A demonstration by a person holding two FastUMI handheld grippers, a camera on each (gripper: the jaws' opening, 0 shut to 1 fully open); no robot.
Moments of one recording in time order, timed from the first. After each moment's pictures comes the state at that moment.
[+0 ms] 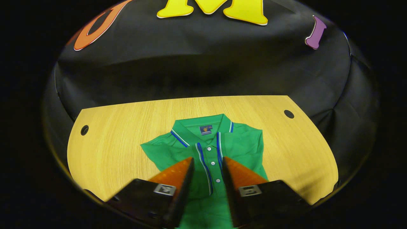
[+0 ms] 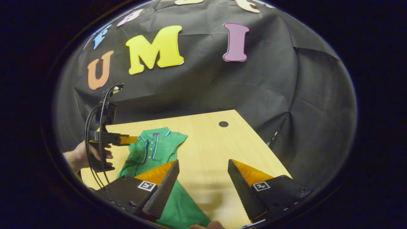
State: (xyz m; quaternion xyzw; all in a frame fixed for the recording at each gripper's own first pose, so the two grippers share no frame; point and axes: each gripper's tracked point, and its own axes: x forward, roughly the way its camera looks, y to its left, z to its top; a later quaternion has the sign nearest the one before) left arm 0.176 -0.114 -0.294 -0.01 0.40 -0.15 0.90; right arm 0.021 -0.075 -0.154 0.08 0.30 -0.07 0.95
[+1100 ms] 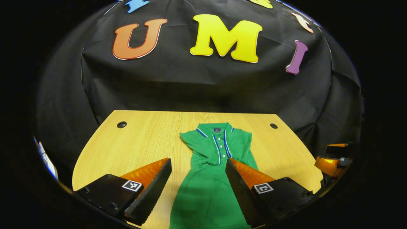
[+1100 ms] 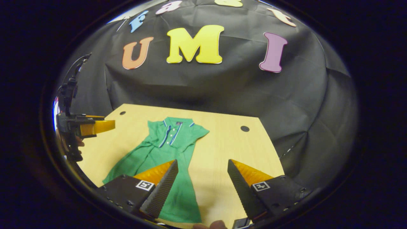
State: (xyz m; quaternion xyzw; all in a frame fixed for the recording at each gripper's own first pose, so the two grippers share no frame) left arm 0.009 -0.009 -0.197 0.00 0.32 -0.08 0.94; right arm -0.017 -0.044 -0.157 -0.03 0.31 0.06 0.95
